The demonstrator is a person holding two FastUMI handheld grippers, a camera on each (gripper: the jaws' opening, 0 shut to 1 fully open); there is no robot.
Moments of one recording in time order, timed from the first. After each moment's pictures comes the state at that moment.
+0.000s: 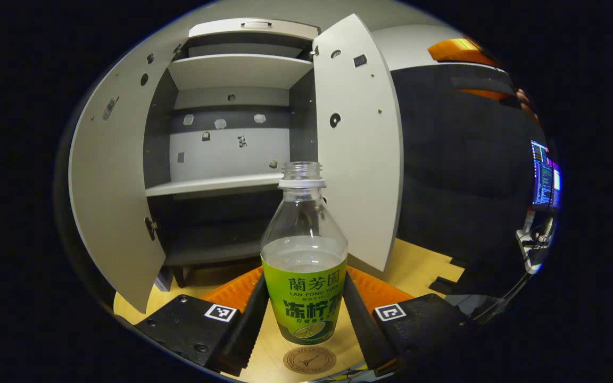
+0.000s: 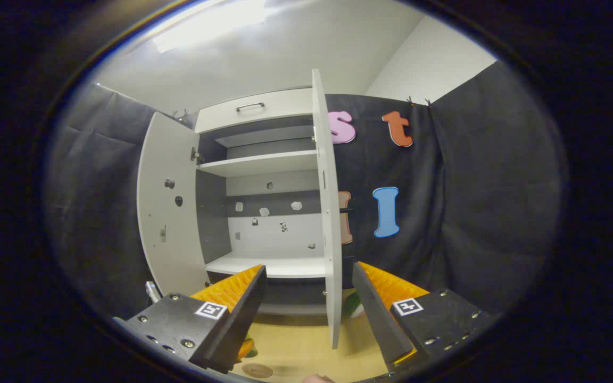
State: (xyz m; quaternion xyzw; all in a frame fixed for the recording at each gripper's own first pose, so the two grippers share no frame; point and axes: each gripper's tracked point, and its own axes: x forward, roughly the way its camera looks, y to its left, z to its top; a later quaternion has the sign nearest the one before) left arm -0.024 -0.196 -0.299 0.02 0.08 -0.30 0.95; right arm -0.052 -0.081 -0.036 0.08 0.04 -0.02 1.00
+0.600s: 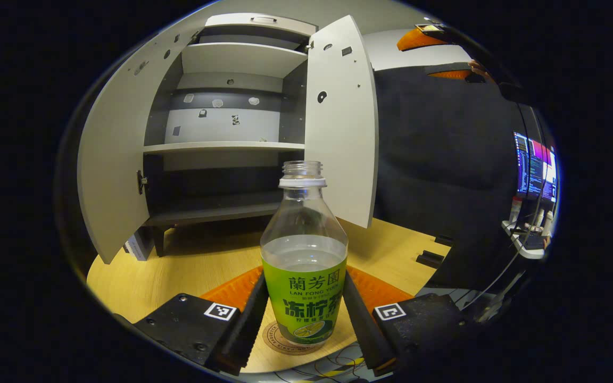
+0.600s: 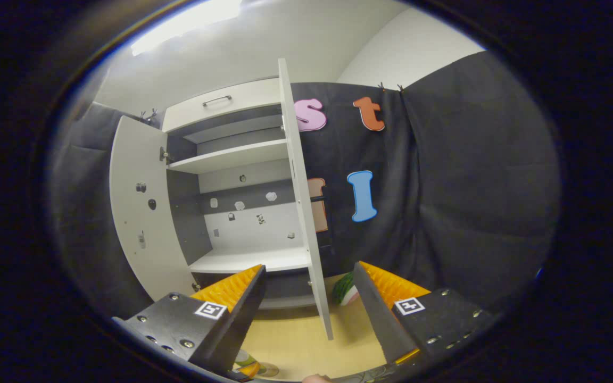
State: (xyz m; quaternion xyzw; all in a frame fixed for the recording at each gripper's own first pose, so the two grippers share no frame) left arm -0.052 -0.187 -0.383 0.00 0.07 -0.34 0.94; right arm -0.062 -0.090 -0.051 0.11 0.08 -0.08 0.99
